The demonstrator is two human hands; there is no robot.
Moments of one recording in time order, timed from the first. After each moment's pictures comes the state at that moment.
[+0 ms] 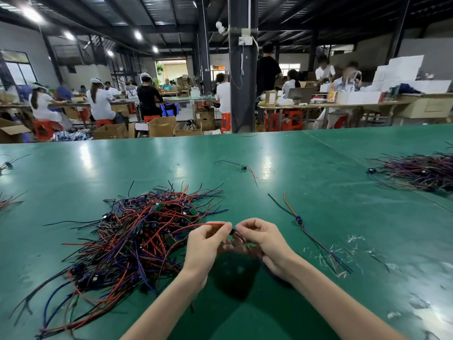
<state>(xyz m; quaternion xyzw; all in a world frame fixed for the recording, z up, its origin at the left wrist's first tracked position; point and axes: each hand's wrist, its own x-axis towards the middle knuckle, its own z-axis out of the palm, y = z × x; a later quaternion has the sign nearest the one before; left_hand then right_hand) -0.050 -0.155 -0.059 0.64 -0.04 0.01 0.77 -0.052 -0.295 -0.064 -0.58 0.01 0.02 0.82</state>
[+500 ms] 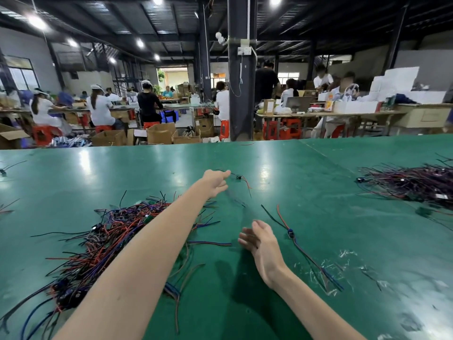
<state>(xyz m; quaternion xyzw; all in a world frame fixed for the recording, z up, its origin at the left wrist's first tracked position) 0.122 -0.212 0.035 0.68 0.02 -0.12 0.72 -0.027 -0.312 -0.075 -0.50 0.08 -0.09 0.86</state>
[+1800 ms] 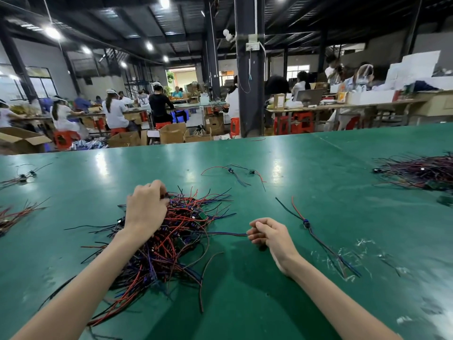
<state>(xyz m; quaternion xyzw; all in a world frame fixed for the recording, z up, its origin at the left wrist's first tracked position) 0.016 -0.040 0.014 0.94 -0.05 0.30 0.17 -0.038 -0.305 -0.070 -0.65 0.04 -0.07 0.76</state>
